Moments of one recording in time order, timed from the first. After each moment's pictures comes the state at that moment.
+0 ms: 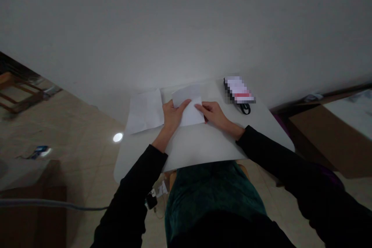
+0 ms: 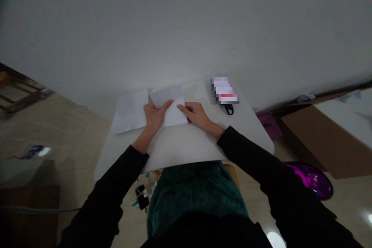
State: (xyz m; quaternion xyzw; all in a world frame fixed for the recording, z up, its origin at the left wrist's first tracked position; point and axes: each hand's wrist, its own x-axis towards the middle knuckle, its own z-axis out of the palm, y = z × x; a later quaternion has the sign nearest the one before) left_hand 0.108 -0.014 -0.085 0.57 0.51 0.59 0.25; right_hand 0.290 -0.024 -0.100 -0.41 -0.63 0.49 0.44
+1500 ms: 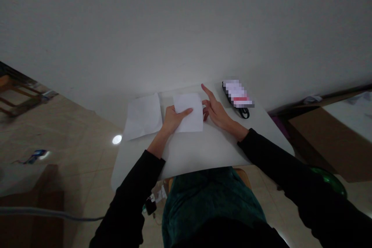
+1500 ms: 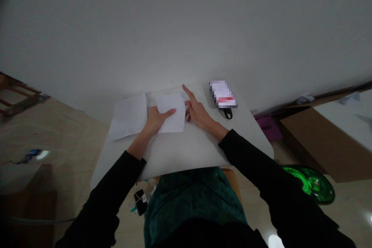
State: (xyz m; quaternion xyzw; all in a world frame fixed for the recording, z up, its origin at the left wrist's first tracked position) left_hand 0.104 -0.005 -0.088 0.51 0.52 0.49 0.48; right_hand 0.311 -0.009 -0.086 -0.36 -0.67 0.44 0.48
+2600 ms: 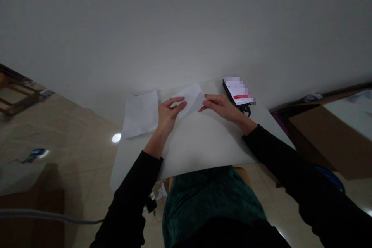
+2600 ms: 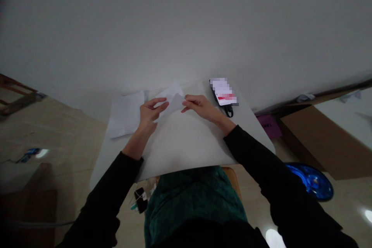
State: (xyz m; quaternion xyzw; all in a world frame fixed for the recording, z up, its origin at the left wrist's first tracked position) left_hand 0.106 -0.003 -0.073 0.47 0.47 0.58 0.47; right_hand 0.325 0.000 -0.061 -0.25 -0.65 0.55 0.45
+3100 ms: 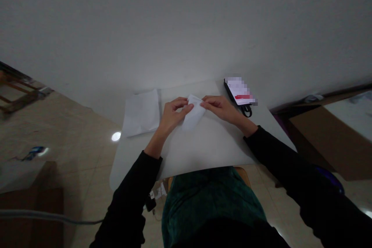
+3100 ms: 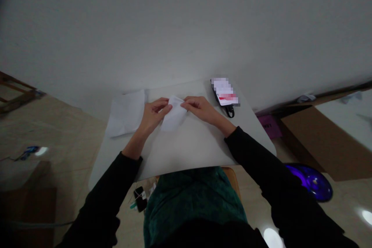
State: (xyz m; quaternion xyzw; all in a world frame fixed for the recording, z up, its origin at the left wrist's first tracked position) left_hand 0.100 -0.010 -0.059 0.69 0.39 0.48 0.37; right_hand 0.325 0.000 -0.065 -0.31 -0.74 0.41 0.44
